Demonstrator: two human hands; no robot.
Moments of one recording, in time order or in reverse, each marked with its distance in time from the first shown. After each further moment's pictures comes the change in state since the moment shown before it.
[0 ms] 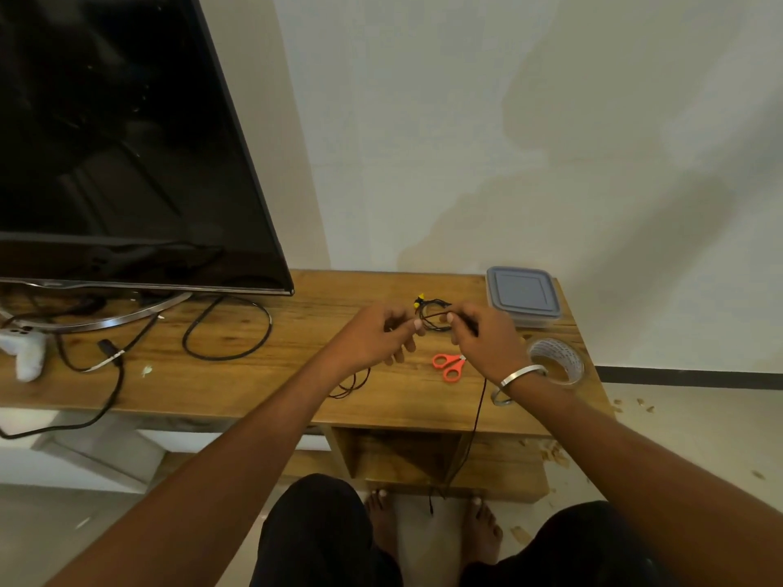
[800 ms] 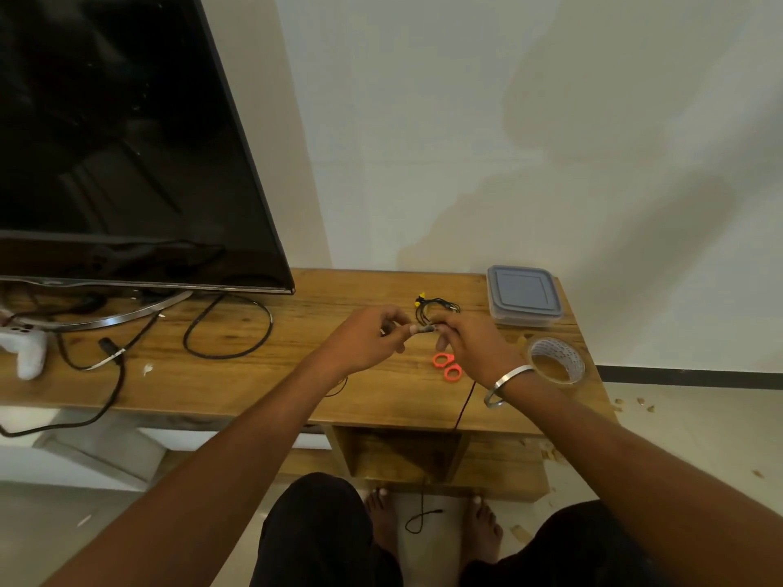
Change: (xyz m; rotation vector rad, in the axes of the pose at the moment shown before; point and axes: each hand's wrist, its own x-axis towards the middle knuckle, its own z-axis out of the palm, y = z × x) left_hand -0.004 -0.006 -0.005 0.235 0.025 -0.037; right_hand 0.002 -0.002 0.010 -0.108 -0.289 0.045
